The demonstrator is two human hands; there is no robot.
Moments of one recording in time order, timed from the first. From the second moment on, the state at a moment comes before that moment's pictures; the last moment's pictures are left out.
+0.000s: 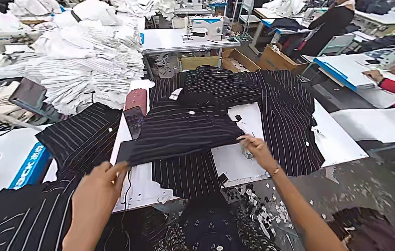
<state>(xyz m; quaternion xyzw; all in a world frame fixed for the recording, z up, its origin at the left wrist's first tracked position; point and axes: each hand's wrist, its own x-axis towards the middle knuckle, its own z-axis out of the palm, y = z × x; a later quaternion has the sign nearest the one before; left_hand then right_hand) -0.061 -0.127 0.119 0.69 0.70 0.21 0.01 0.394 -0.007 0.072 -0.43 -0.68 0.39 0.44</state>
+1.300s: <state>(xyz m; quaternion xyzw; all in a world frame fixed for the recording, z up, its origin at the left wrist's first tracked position) 0.233 -0.053 -0.066 0.78 0.40 0.38 0.30 0.412 -0.246 0.018 -0.63 -0.19 0.67 0.34</state>
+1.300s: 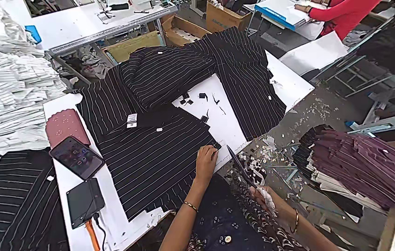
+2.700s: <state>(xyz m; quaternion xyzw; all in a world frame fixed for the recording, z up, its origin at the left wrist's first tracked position) 0.145 -0.040 -0.015 0.67 0.57 0.33 0.35 0.429 -0.050 0.016 -0.78 -0.57 0.22 0.09</state>
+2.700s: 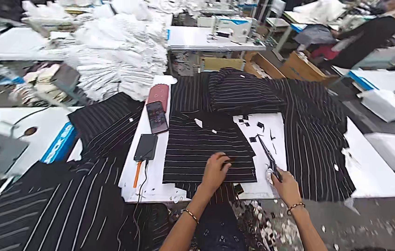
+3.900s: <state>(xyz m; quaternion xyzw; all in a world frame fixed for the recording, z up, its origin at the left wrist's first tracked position) 0.084 0.139 0.219 0.34 0.20 0.71 0.59 0.367 0.186 0.213 -0.45 -0.72 -0.07 0.52</state>
